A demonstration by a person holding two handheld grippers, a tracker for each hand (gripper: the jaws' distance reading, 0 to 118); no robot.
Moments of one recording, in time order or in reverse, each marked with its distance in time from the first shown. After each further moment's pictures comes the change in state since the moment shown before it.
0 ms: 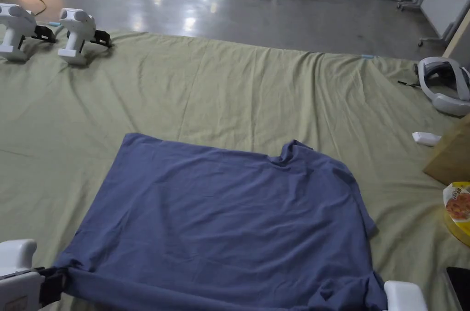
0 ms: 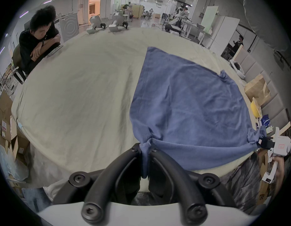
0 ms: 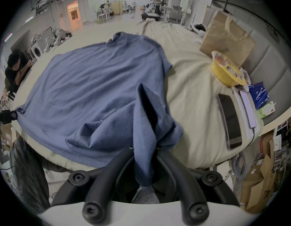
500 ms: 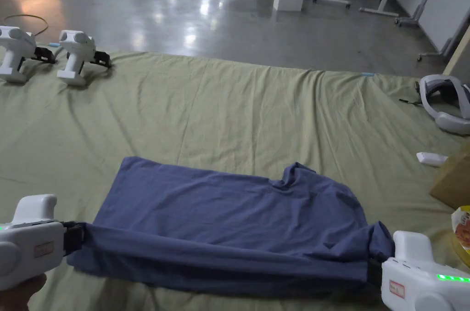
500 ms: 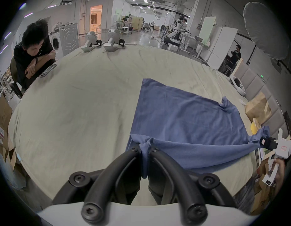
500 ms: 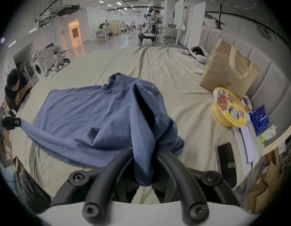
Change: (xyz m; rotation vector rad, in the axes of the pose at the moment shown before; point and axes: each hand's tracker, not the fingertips) left arm 0.015 0.112 -0.045 0.115 -0.008 0.009; right arm 0.003 0.117 -0.026 0.178 0.005 -0.040
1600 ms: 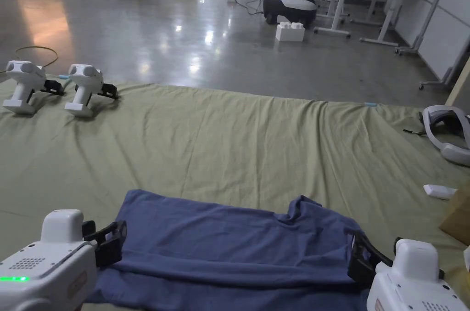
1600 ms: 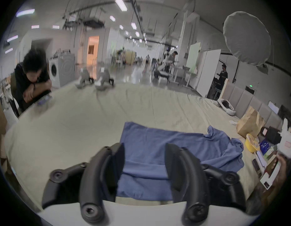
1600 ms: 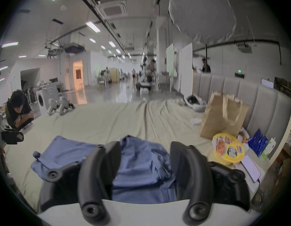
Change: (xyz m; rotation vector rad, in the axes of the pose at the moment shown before) left arm 0.051 -0.010 0.032 0.410 -0.043 -0.066; right arm -0.054 0.005 0.046 0.573 -0.025 -0.040
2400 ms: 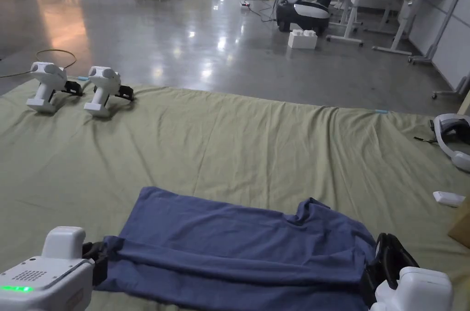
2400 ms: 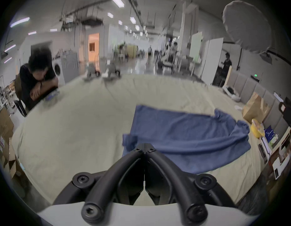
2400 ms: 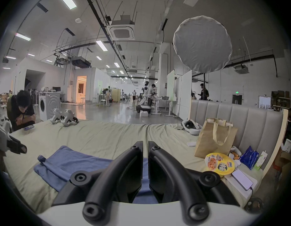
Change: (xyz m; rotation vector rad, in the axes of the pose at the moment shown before) left arm -0.059 -0.045 -0.016 -0.205 0.047 -0.021; right arm -0.024 -0.004 0.061 0.189 -0.019 0.062
